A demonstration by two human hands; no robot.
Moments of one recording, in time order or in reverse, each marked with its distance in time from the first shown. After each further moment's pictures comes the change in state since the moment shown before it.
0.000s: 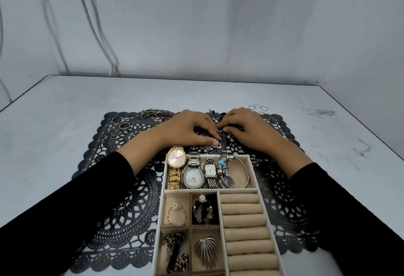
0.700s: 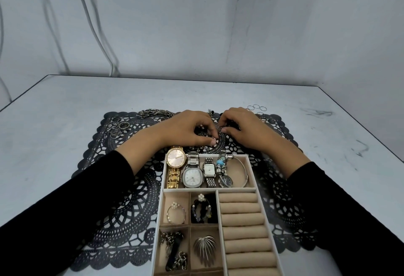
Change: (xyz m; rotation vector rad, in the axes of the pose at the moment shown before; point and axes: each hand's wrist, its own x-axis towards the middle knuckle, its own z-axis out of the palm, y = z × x) left_hand 0.001 0.002 -0.002 0.077 -0.045 -0.026; right_hand 0.006 -0.008 0.000 -0.030 -0.045 0.064
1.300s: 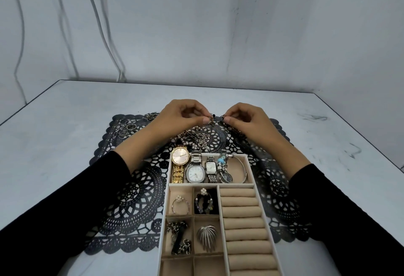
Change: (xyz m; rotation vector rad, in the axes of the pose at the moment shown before) left_hand -0.023 0.018 -0.014 -0.483 0.371 -0.160; right_hand -0.015 -0.024 -0.018 0.557 0.212 0.248
